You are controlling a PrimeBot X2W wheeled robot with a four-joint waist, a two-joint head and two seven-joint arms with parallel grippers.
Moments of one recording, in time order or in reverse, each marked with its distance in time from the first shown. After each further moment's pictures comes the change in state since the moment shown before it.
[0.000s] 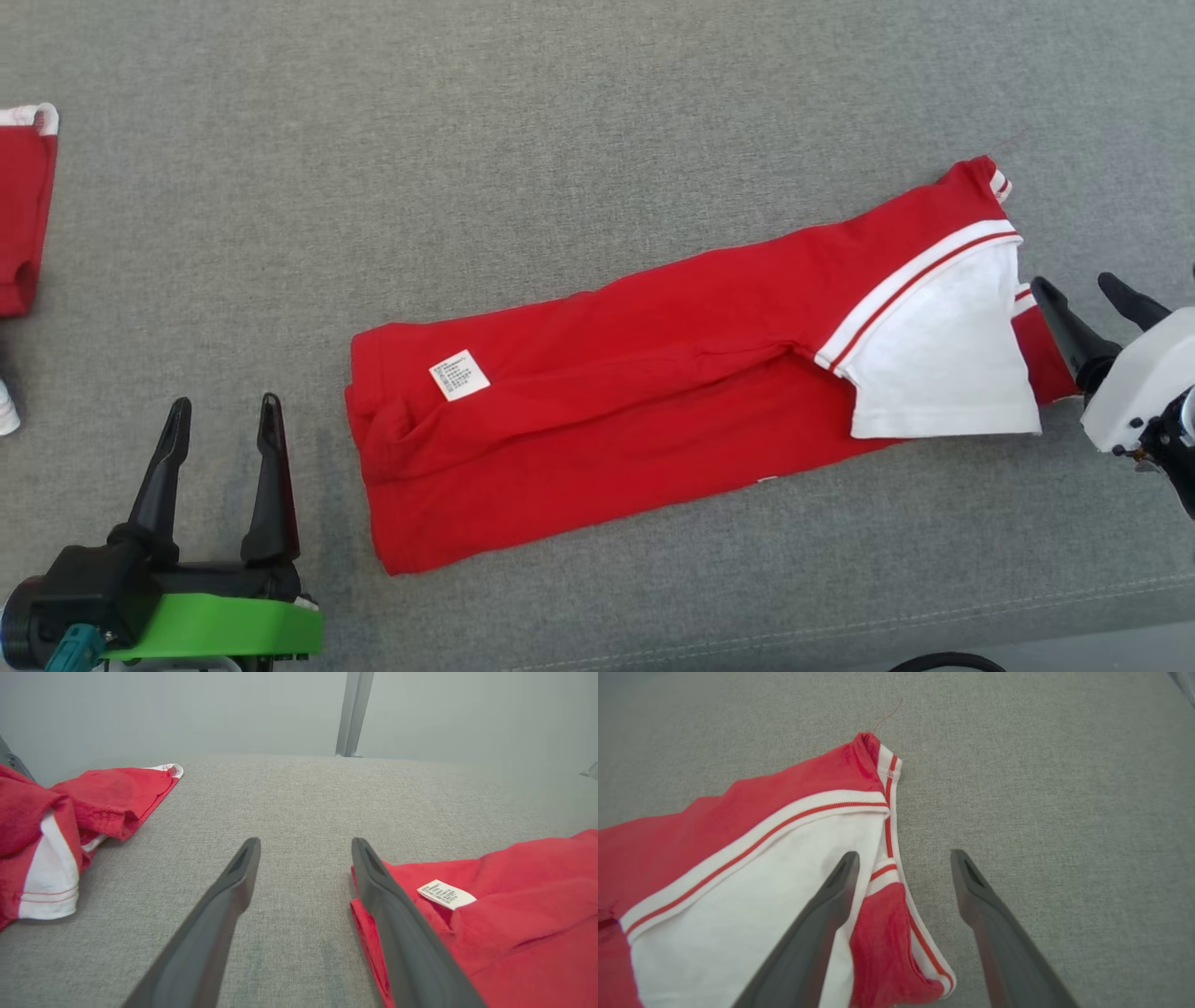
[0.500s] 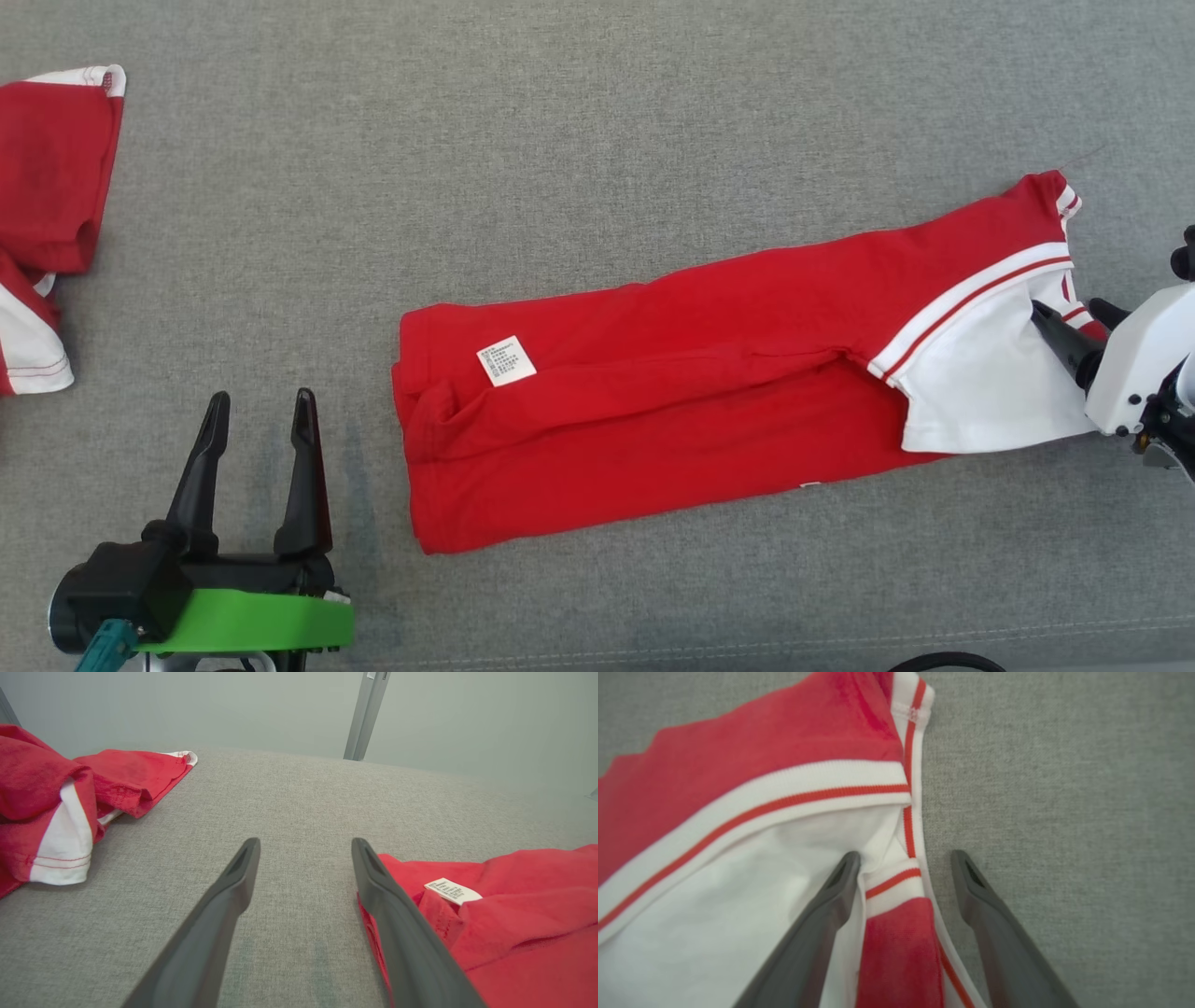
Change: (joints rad) left arm 0.008 -0.240 0.162 0.079 0.145 -0.226 0.000; right arm -0.128 -0.052 0.097 0.218 0.056 0.000 0.134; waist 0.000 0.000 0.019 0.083
